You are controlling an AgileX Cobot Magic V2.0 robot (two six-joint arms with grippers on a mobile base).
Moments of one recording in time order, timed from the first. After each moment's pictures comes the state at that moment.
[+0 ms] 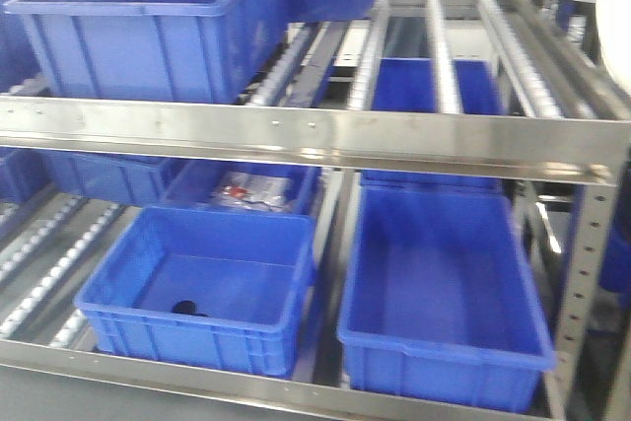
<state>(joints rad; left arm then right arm) -0.16 -0.01 0.01 -0.03 0.08 0.10 0.17 0.57 -0.64 -0.19 0.58 0.32</state>
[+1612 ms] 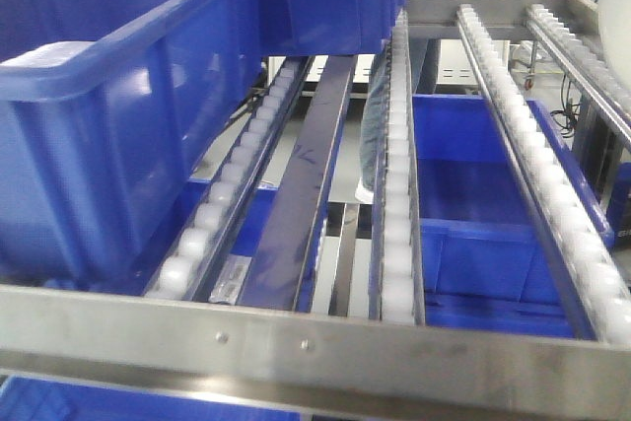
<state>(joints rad) -0.16 -0.01 0.01 -0.03 0.08 0.10 0.17 0.57 -0.64 -0.19 0.58 0.32</state>
